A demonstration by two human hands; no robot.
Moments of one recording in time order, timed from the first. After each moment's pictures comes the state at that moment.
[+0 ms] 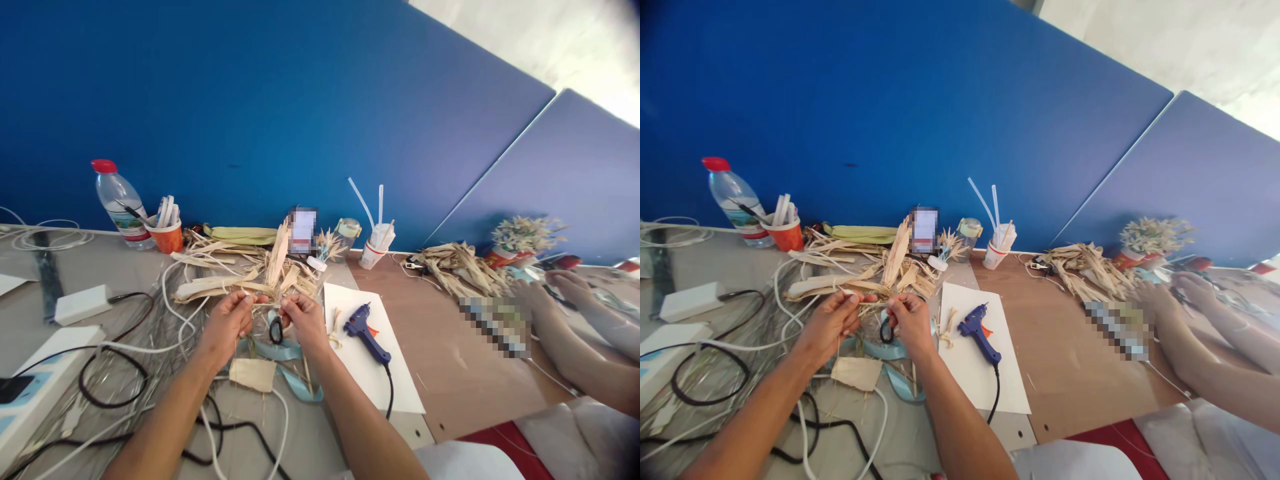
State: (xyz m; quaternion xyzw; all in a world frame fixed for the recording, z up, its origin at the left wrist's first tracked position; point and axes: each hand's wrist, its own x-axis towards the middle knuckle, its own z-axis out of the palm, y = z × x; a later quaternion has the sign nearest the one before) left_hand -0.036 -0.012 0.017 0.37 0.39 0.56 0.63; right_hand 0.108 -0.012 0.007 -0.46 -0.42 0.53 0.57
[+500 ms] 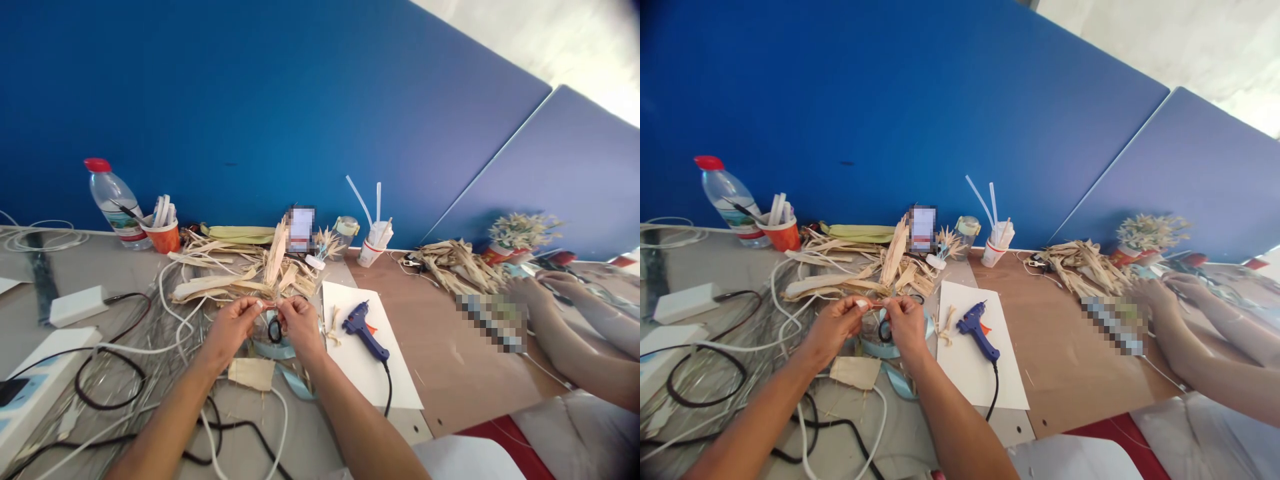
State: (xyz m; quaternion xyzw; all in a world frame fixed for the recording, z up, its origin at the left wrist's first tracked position) left_hand -0.032 -0.015 0.012 0.47 0.44 0.49 0.59; right_hand 0.099 -0.014 -0.001 -0.50 -0.41 0.50 0.57
